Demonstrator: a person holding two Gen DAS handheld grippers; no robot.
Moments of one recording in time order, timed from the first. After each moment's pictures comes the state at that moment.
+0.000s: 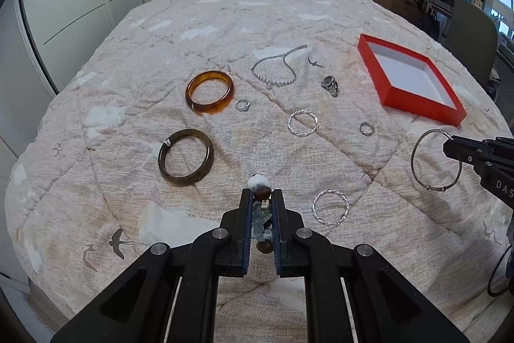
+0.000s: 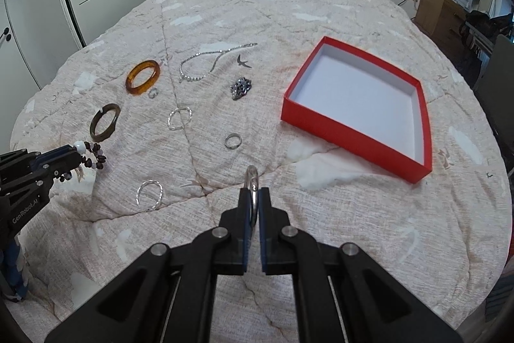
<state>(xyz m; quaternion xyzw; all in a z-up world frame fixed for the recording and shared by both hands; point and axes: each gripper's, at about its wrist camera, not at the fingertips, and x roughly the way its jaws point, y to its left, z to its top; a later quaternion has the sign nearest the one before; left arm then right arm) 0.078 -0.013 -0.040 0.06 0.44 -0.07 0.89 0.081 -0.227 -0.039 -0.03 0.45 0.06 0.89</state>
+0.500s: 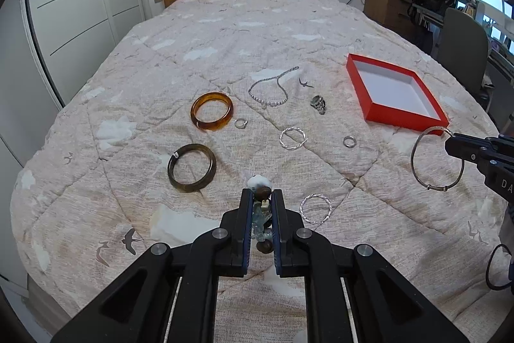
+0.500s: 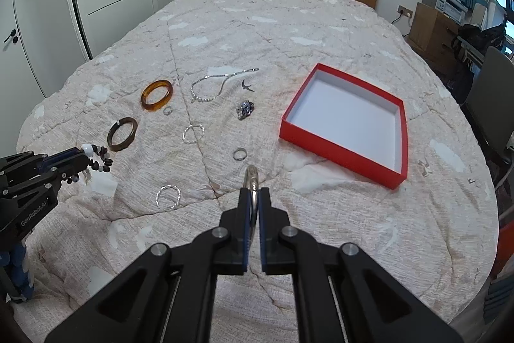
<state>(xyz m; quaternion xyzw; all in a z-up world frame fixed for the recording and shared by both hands) 0.052 -0.015 -0.010 0.06 0.41 -0.08 0.91 0.049 -0.222 0.001 -0.04 0.41 0.05 0.91</state>
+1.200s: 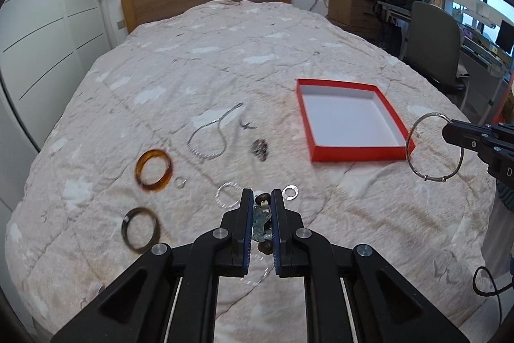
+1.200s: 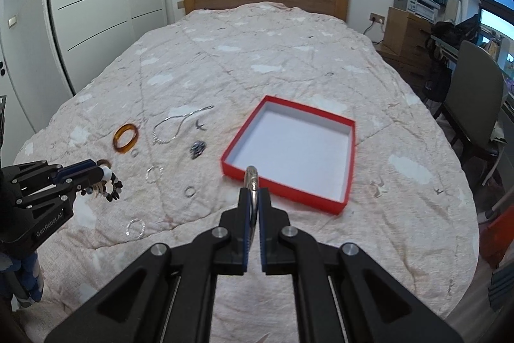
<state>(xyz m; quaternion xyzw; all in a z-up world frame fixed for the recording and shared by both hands) 0.101 -0.110 0.023 0.09 0.38 -0.15 0.91 0.060 -0.303 0.048 -0.01 0.37 0.01 0.93</state>
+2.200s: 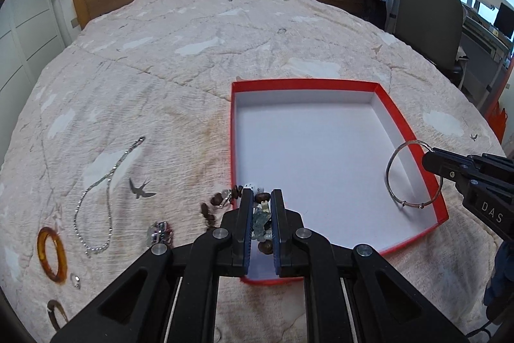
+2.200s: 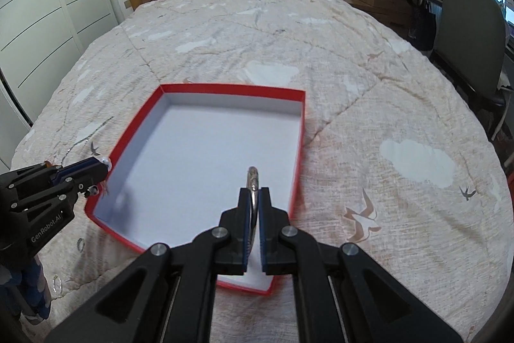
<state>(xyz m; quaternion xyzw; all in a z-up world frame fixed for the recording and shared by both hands) 0.263 -0.250 -0.056 0.11 0.43 -0.20 0.88 0.193 -0.436 -0.048 0.07 0.42 -0.04 0.90</state>
